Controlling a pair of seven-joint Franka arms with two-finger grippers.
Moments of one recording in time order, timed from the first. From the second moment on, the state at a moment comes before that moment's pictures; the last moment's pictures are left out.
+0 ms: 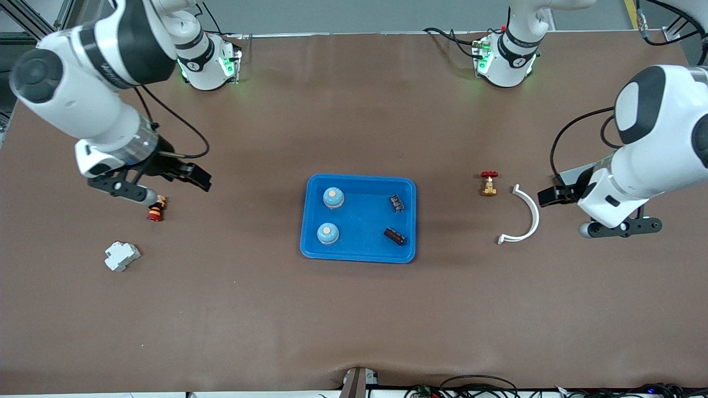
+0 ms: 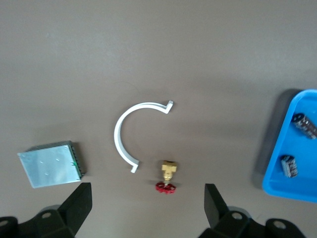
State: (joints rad) left arm -0.16 0.27 0.01 -1.55 -0.01 1.71 -0.27; right arm 0.35 0.05 -0.06 -1.85 0.10 1.96 0.59
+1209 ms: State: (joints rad) left arm -0.43 0.55 0.00 -1.50 -0.06 2.05 -1.22; right arm 0.65 0.38 -0.06 -1.91 0.05 2.37 1.02
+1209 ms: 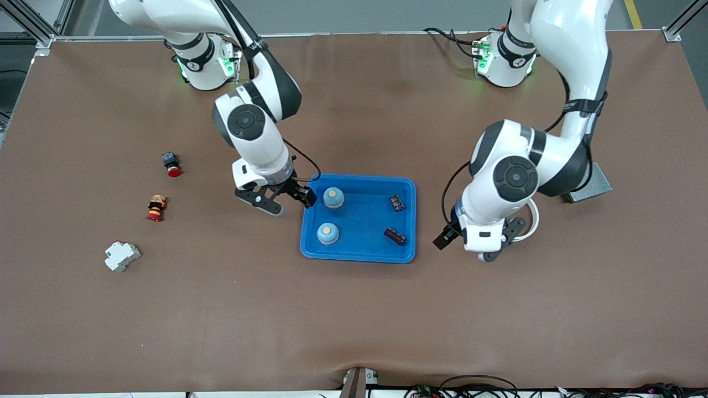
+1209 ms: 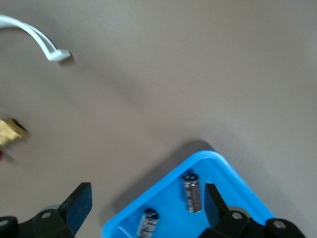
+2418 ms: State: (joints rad) left arm -0.57 0.77 0.00 -1.44 -0.06 2.32 -1.49; right arm 0.77 0.60 -0.06 -1.82 0.04 2.47 1.18
